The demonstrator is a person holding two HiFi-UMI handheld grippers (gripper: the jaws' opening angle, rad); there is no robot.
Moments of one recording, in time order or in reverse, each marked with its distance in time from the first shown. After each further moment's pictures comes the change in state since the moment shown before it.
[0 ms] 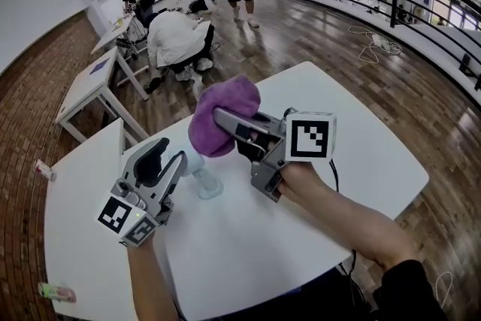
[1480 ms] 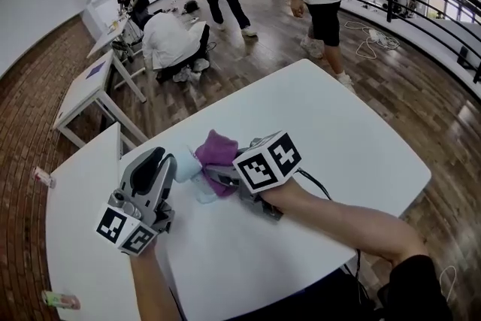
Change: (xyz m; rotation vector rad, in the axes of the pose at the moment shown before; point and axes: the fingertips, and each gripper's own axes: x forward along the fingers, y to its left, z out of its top) left arm -0.008 0.008 -0.001 -0.069 -0.050 0.036; right arm 0.004 -0.063 -0.139 -0.143 0.572 -0.254
